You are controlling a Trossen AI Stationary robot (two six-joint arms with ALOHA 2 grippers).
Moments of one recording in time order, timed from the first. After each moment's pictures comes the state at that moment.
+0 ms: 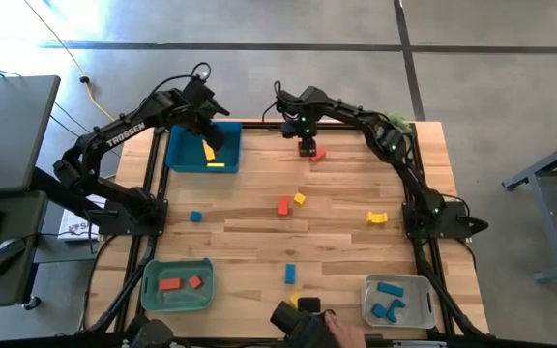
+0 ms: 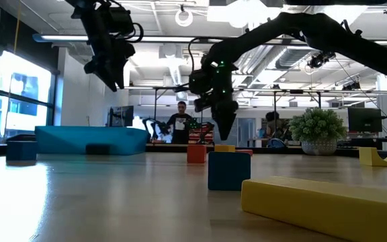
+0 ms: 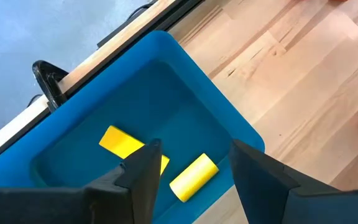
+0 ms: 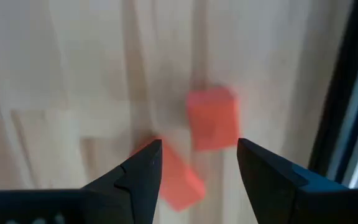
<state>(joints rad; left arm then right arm) 0.93 1.38 1.22 -0.95 0.02 -0.03 -0.60 2.42 2.21 -1.33 -0.01 -0.61</state>
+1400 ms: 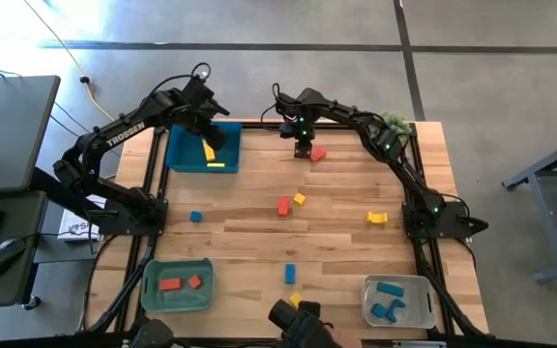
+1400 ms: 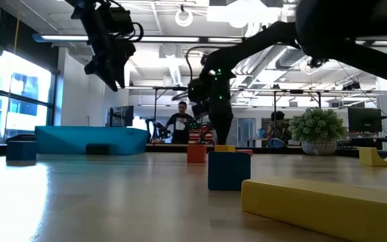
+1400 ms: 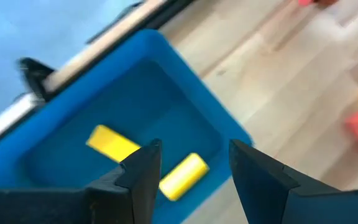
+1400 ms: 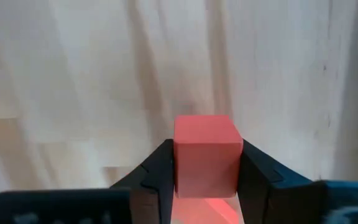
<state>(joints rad) 0.93 1.38 1.22 -0.95 0.07 -0.05 -0.61 2.49 2.28 -1.39 -0.13 -0.50</state>
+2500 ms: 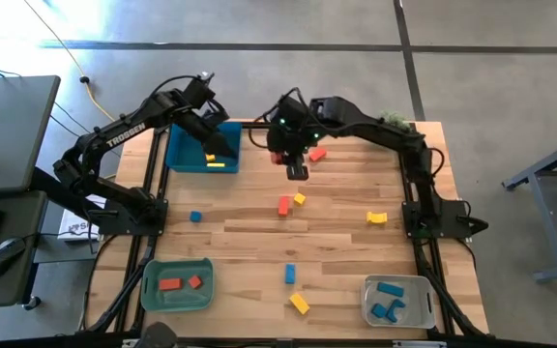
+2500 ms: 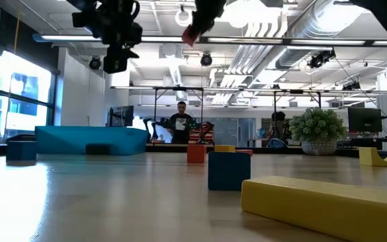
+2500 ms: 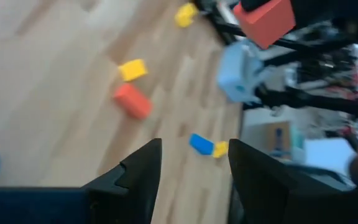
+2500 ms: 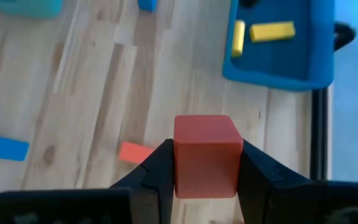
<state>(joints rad) 0.91 1.38 1.22 -0.94 0.92 -0.08 -0.23 2.03 2.32 -1.29 -0.11 -0.38</state>
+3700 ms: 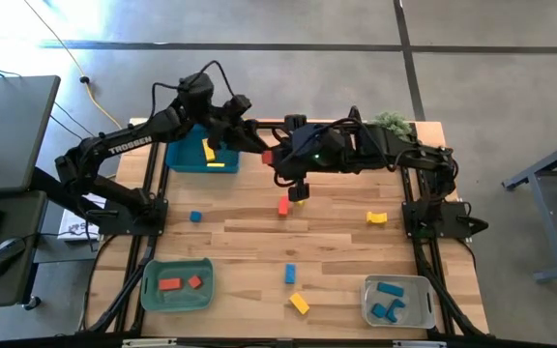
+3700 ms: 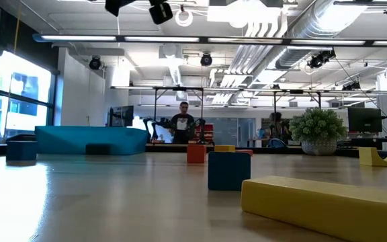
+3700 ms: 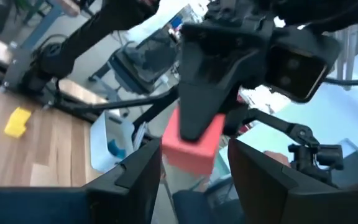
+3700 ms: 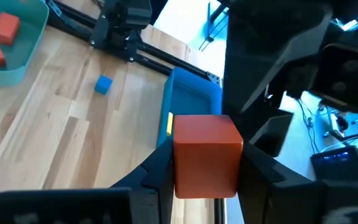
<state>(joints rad) 0.65 1.38 1.22 0.14 1.09 -0.80 0.07 1.89 2.36 -1.08 0.35 -0.44</state>
